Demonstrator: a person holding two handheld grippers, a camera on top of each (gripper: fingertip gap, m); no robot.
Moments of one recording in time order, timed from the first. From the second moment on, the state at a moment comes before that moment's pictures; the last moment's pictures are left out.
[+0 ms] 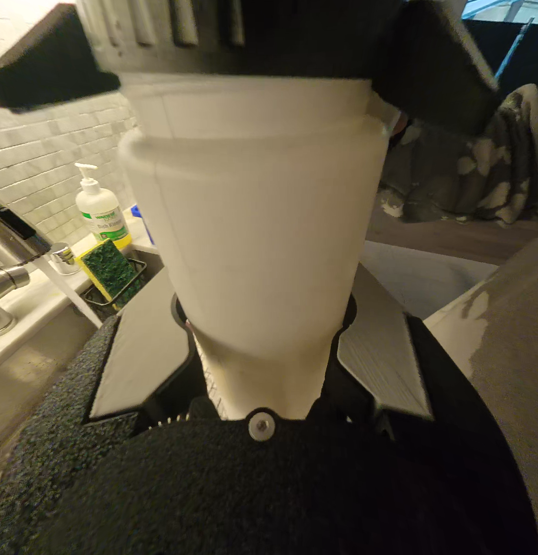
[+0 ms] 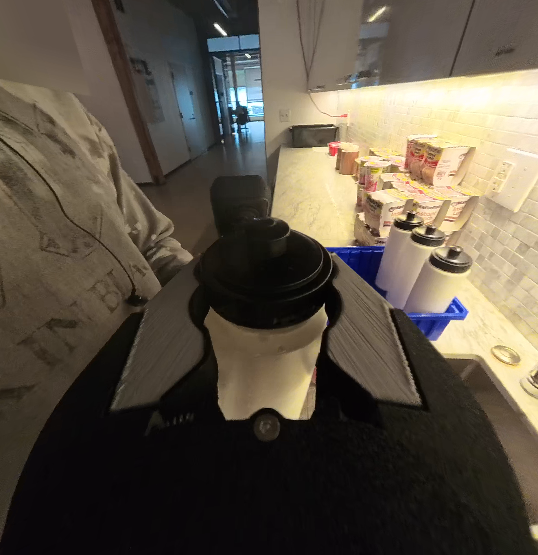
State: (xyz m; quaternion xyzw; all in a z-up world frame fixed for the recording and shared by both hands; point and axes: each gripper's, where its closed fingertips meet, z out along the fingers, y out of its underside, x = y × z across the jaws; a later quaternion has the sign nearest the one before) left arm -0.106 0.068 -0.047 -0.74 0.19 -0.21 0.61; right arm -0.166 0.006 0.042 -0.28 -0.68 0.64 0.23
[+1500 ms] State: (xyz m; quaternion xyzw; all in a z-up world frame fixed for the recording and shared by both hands) left arm -0.122 0.072 -0.071 -0.76 0.17 -0.15 0.61; right arm -0.173 0.009 0.023 -0.33 -0.69 0.60 0.21
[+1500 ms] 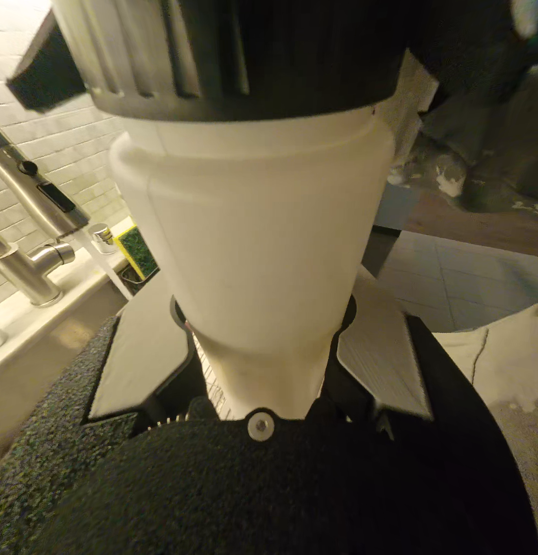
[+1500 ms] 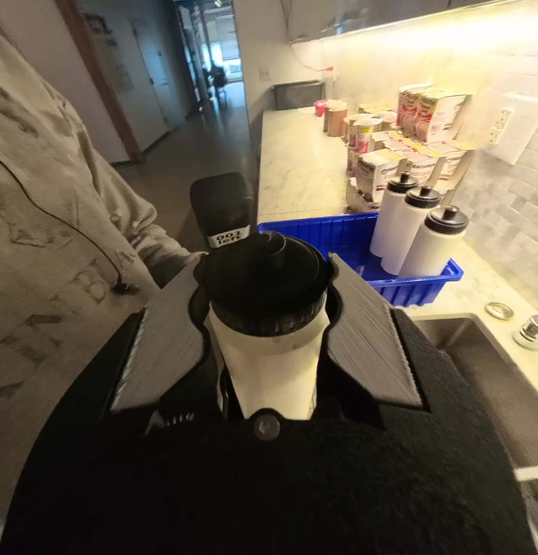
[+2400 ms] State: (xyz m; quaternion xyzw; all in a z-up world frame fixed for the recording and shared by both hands) left arm -0.102 0.080 -0.240 -0.79 0.18 -0.16 0.56; right arm -0.162 0.036 -0.135 -0.53 -0.62 0.51 0.29
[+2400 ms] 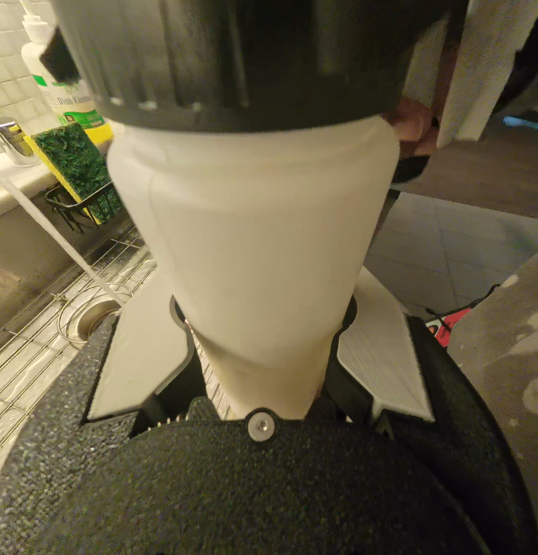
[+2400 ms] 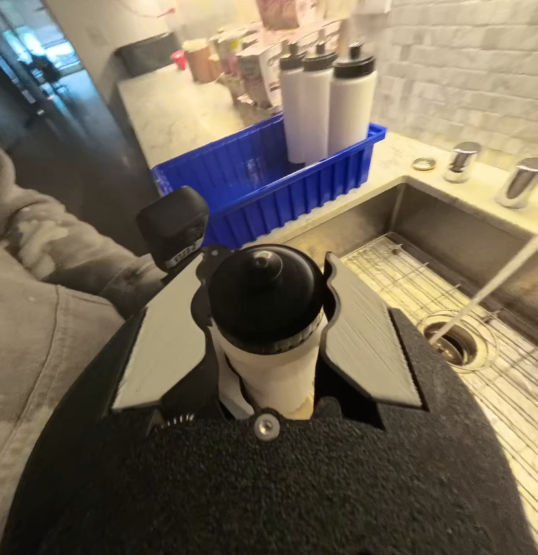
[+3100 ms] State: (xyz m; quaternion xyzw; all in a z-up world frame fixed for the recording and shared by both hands) left arm -0.087 0.069 -0.240 -0.77 0.23 -0.17 0.57; right arm -0.146 0.013 -0.154 -0.46 -0.72 0.47 0.23
